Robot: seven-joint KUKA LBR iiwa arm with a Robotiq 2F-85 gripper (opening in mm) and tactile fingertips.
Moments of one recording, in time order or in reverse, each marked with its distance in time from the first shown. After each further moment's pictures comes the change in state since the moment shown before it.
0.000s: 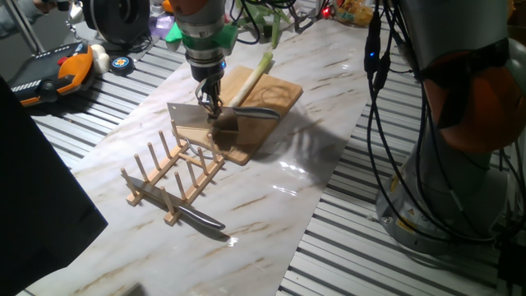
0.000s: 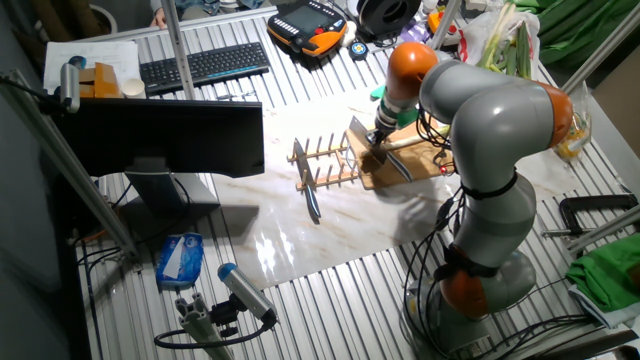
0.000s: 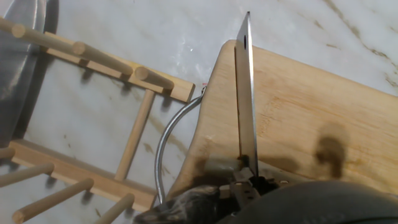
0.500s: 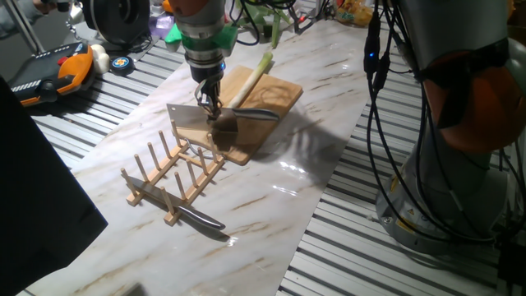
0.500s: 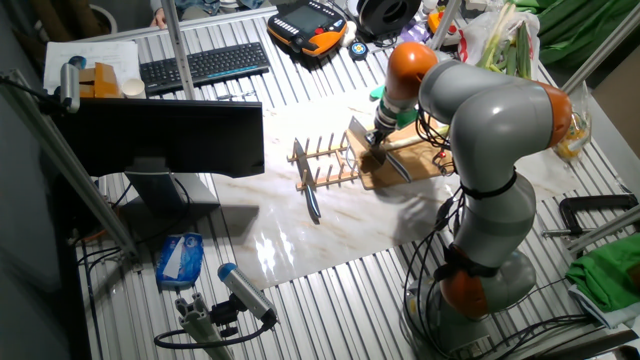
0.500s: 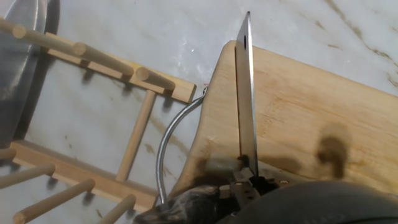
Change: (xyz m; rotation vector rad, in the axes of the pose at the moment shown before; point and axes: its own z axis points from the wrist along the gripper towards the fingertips) arm -0.001 0.003 0.004 -0.008 -0.003 0.004
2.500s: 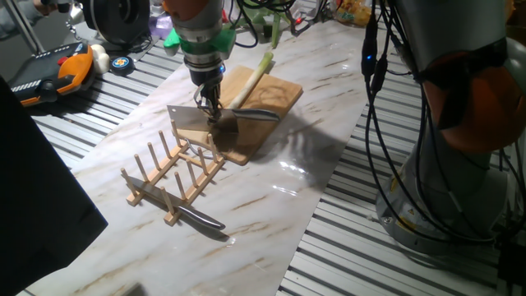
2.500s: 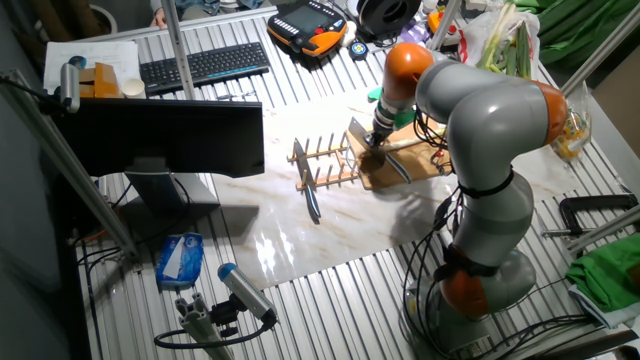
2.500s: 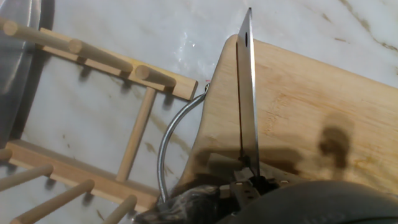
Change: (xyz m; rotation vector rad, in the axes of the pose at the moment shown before) arm 0.001 0.001 0.005 0.008 0.030 0.007
